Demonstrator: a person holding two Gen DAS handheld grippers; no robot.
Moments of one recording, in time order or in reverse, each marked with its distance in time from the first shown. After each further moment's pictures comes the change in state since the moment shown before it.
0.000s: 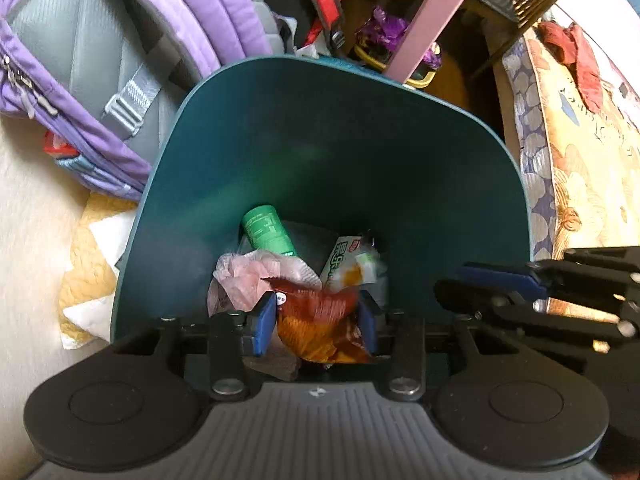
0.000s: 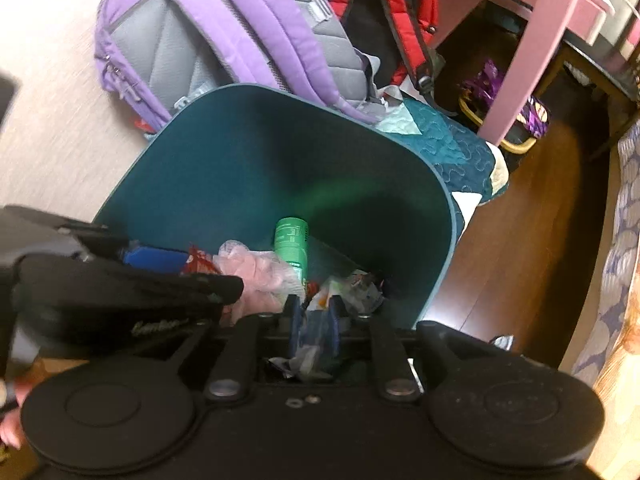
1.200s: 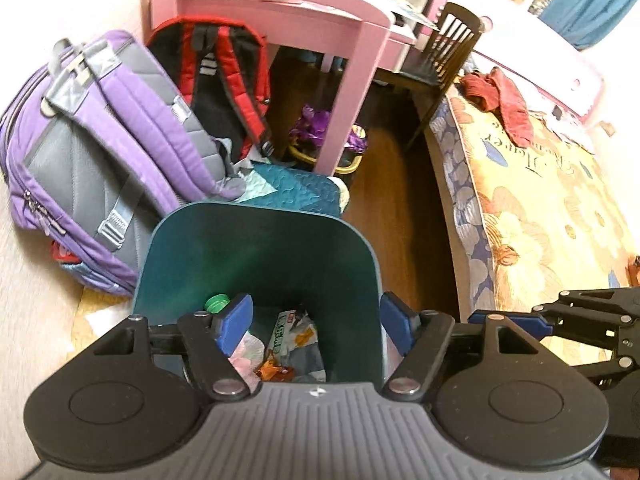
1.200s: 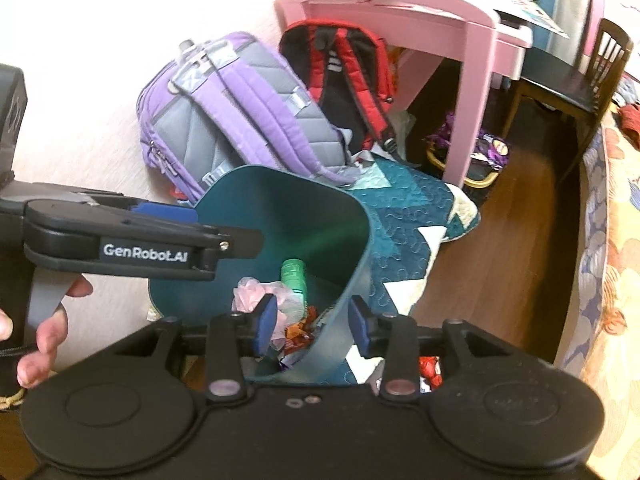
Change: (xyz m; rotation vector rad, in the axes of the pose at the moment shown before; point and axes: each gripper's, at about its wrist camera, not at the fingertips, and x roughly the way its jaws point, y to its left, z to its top) left arm -0.116 -0.068 -0.024 0.157 -0.289 -0.083; right arm -0.133 -0.036 -0.061 0.109 -0.228 0.037
